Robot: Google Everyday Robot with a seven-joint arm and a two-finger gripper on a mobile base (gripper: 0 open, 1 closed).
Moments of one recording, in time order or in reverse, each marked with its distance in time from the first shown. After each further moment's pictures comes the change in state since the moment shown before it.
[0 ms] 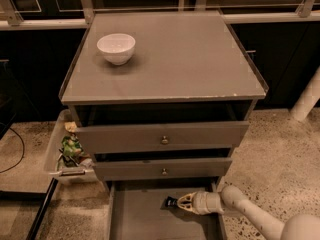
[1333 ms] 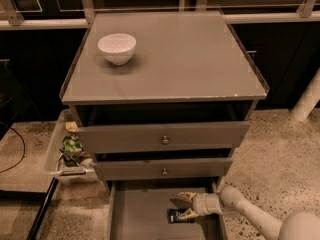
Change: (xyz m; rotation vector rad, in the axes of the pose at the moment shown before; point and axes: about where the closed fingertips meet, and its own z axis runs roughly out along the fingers) arm 0.005 0.008 -0.001 -0.013 0.023 -0.005
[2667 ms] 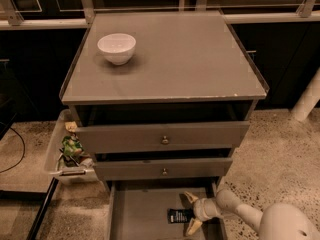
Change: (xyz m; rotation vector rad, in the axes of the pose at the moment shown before) arm 0.063 0.026 0.024 -0.086 0.145 0.043
